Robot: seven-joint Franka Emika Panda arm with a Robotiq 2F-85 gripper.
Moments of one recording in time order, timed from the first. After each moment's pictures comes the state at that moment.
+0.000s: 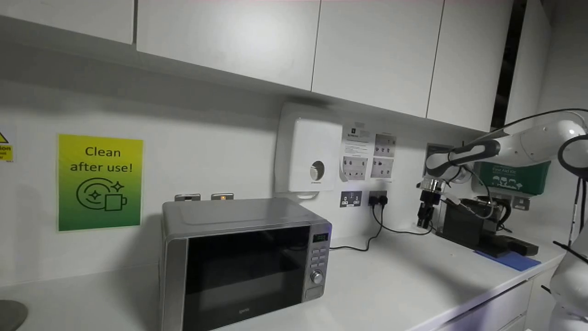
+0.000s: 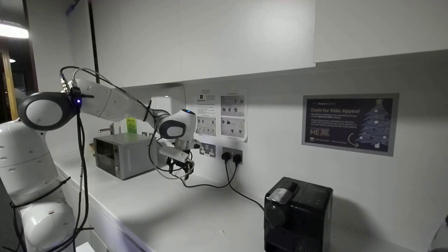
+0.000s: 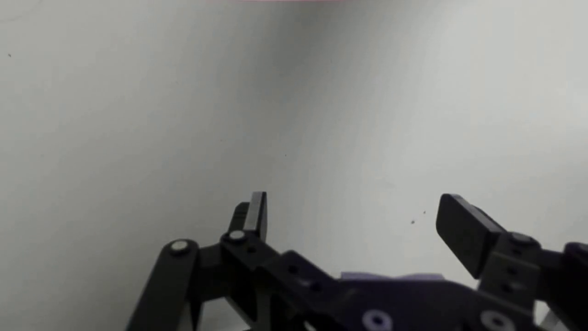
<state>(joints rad) -0.03 -0.17 -0.15 -2.18 0.22 1.94 -0.57</state>
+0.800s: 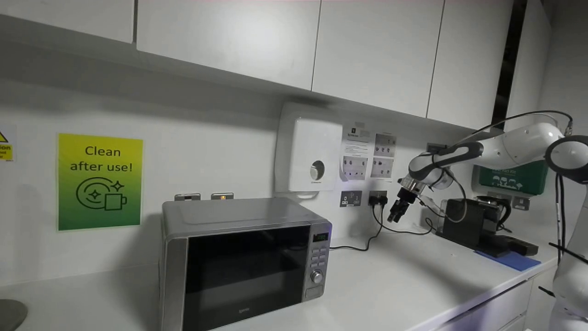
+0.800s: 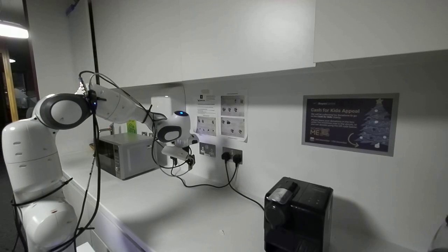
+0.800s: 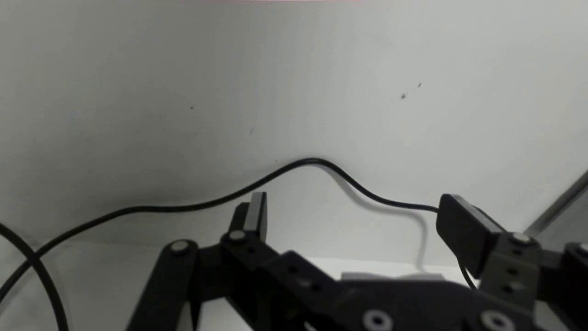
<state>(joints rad) 0.03 -0.07 -0.06 -2.15 0.37 2.28 -0.57</state>
